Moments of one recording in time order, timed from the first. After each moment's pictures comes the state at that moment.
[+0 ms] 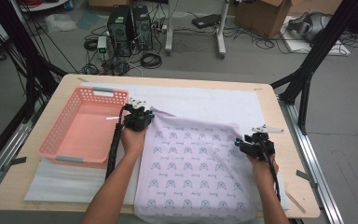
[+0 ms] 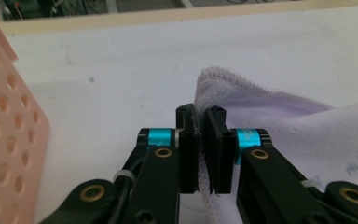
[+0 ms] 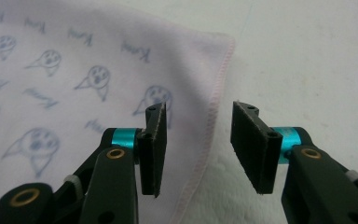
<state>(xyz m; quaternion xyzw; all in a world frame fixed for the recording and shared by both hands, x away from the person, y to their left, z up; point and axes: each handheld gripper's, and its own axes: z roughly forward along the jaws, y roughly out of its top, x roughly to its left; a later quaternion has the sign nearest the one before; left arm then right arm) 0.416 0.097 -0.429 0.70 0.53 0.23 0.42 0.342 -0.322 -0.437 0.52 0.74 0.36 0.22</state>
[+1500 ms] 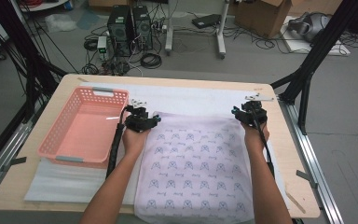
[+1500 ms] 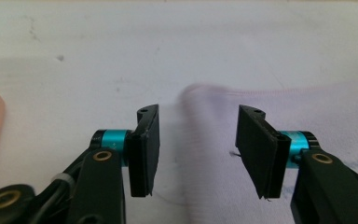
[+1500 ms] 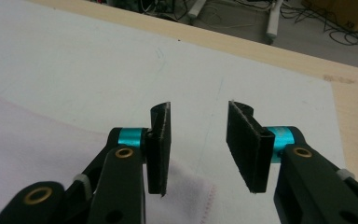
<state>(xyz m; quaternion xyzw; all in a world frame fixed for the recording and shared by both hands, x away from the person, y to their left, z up) 0.420 0.095 -0.437 0.71 0.53 0.20 0.43 0.430 -0.305 -0.398 0.51 0.72 0.37 0.31</state>
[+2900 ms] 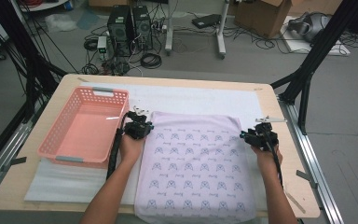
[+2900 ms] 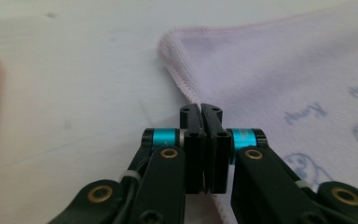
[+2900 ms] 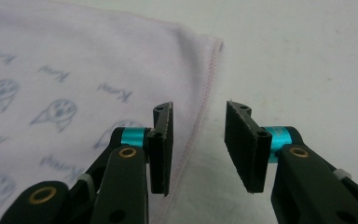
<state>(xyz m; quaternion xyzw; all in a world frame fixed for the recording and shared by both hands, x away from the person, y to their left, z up) 0.405 0.099 -0.447 0.74 0.52 0.23 0.36 0.368 -0.338 -0.428 0.53 0.74 0.34 0.22</state>
